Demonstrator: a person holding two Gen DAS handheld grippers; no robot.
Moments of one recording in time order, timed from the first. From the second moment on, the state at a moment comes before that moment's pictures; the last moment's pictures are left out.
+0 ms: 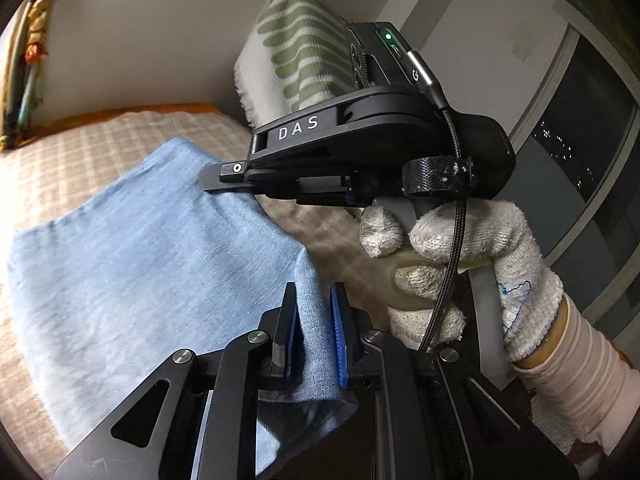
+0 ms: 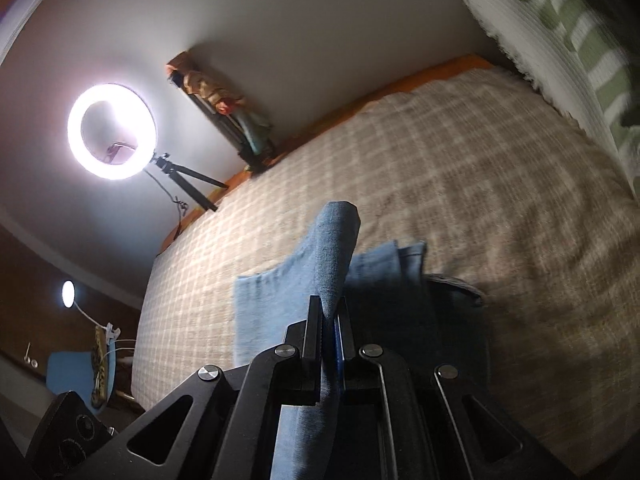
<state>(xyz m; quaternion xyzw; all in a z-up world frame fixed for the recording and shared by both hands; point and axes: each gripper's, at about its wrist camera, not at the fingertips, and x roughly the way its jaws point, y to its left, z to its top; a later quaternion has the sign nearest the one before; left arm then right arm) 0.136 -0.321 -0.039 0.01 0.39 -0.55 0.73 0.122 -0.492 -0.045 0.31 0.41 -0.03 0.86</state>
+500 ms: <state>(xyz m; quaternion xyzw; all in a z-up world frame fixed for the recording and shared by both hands) 0.142 -0.343 -0.071 0.01 0.43 -0.56 0.71 0.117 -0.523 -0.080 0.31 0.43 -0.06 0.85</state>
